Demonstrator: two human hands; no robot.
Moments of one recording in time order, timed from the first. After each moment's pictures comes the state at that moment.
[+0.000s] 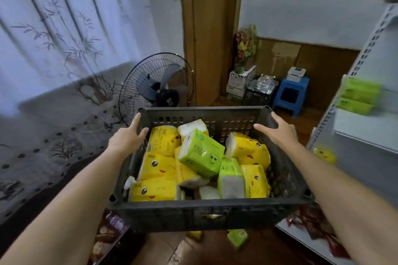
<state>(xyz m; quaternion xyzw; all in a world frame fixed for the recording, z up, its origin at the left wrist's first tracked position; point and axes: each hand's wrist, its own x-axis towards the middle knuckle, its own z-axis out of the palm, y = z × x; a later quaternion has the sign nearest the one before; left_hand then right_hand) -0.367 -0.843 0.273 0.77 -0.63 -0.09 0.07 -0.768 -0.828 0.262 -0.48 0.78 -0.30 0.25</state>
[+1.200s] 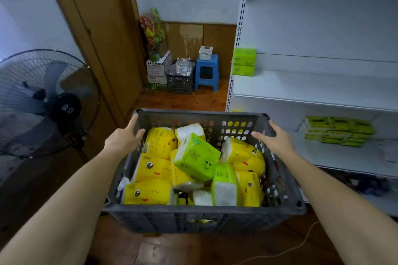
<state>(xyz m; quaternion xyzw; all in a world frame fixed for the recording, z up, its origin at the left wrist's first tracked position) -0.579 -0.846 0.241 0.59 -0.79 -0.15 -0.01 -0.928 -0.637 0.209 -0.28 0.86 -0.37 0.19</state>
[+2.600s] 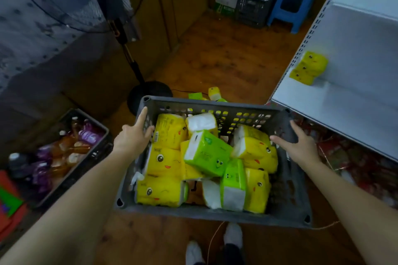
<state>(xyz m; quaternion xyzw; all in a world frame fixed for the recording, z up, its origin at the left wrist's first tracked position) -0.531 -0.682 0.019 0.74 -0.64 -0.21 -0.04 -0.932 -0.612 0.001 -0.40 0.82 -0.24 0.33</state>
